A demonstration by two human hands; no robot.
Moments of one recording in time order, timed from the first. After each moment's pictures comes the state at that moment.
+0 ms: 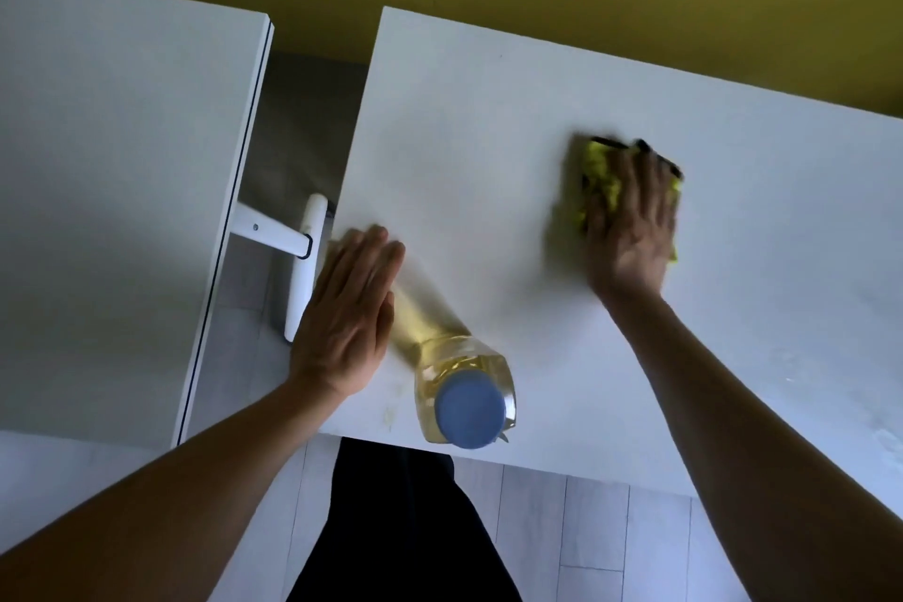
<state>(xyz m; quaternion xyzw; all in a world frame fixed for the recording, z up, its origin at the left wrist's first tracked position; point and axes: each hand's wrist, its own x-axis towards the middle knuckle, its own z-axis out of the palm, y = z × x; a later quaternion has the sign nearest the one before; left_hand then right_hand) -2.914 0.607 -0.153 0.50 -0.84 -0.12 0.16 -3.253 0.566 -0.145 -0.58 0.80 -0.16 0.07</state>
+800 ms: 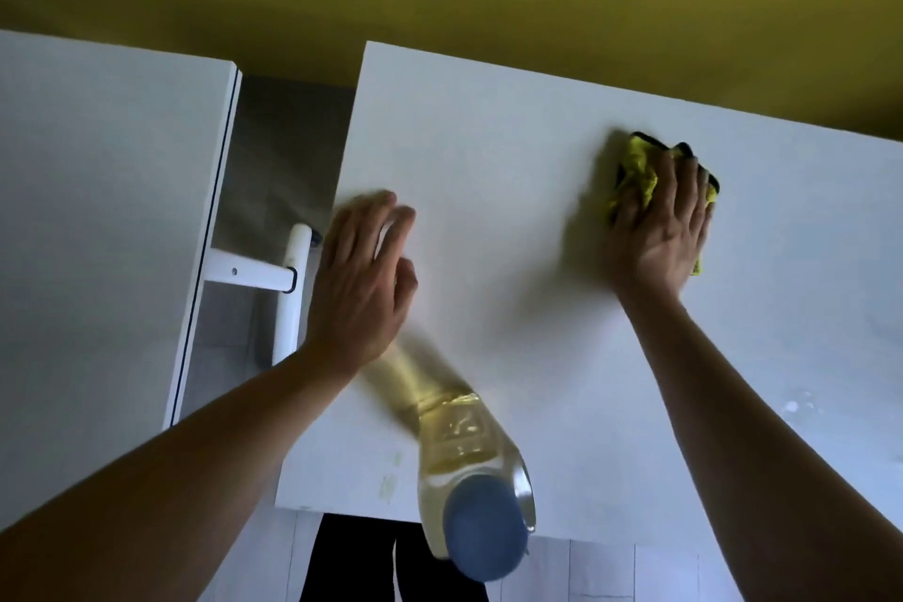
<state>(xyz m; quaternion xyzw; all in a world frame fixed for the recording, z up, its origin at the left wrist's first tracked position) -2.964 0.507 -0.149 0.52 -0.83 -0.10 0.16 -3.281 0.511 -0.153 -0.44 0.88 -0.18 0.04</state>
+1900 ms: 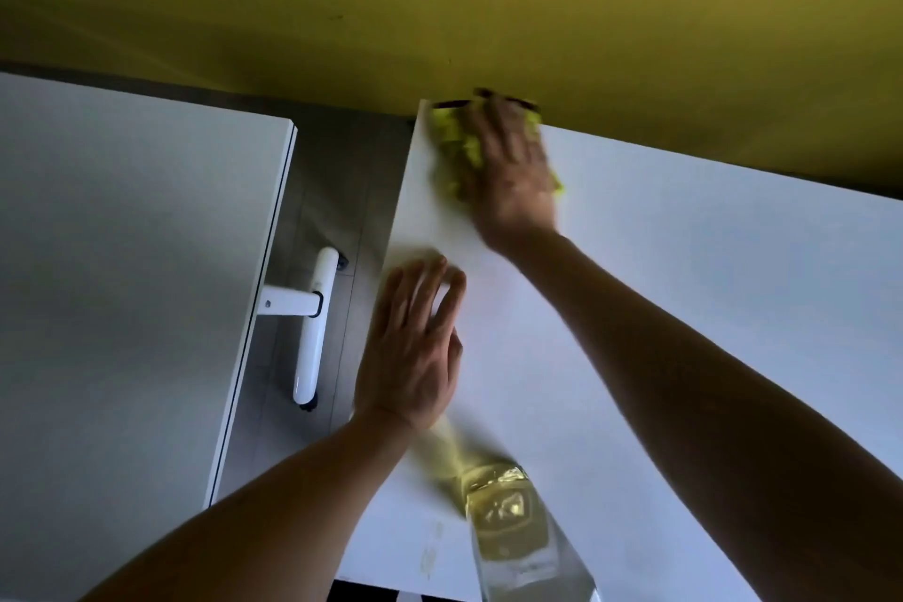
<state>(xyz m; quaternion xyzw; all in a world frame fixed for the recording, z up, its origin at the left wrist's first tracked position) -2.965 0.507 -0.152 0.54 -0.82 -0.13 0.13 -3.131 0.358 -0.149 -0.70 0.68 -0.18 0.09</state>
